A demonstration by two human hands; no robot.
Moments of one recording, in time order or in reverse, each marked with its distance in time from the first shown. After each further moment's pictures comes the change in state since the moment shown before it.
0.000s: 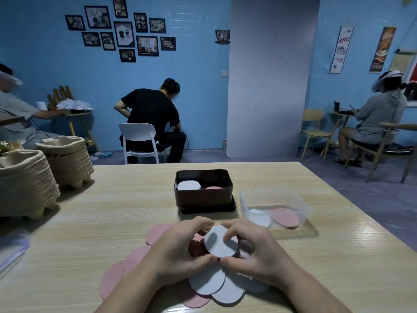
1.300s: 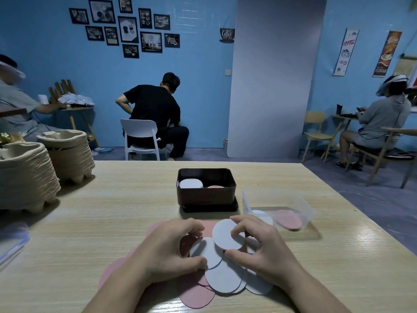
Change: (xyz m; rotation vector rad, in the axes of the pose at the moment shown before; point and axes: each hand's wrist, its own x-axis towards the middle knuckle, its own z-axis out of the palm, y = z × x) left_hand -0.009 -0.014 -0.015 0.090 -0.020 -0.101; right_hand -0.004 0.010 0.000 -0.030 0.104 0.093
